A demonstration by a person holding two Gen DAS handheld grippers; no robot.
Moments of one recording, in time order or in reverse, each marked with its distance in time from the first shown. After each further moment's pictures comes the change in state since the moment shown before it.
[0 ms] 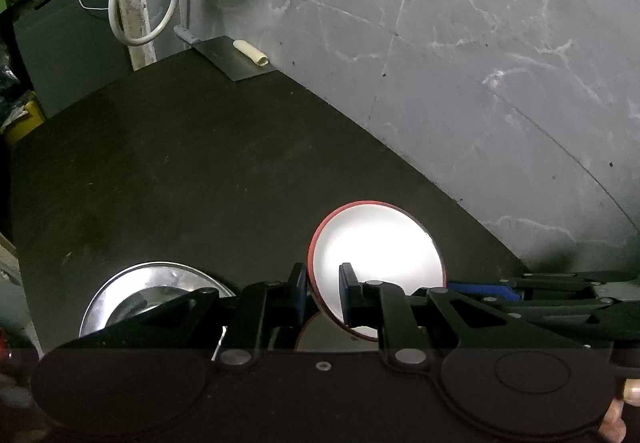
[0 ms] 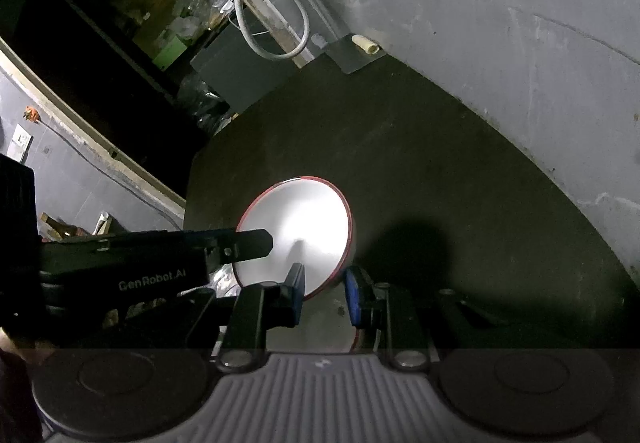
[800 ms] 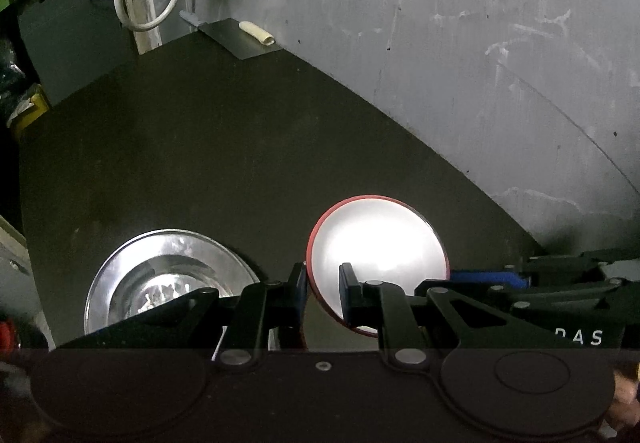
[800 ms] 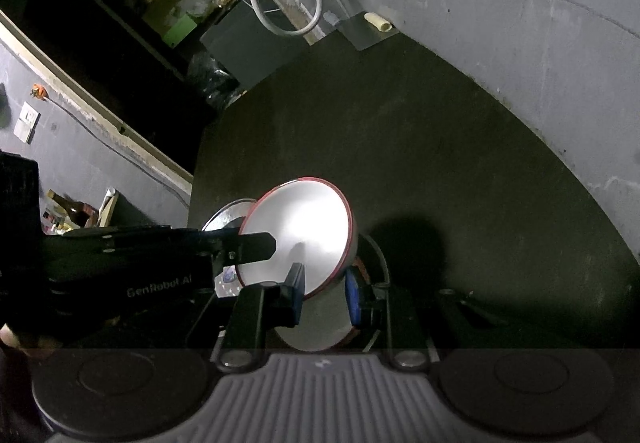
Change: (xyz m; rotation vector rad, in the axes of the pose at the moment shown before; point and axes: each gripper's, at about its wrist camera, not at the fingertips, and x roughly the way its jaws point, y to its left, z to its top) left arm 0.000 -0.002 -0.014 0.006 0.049 0.028; right arm 0.006 0.001 -0.004 -0.028 0.068 0.021
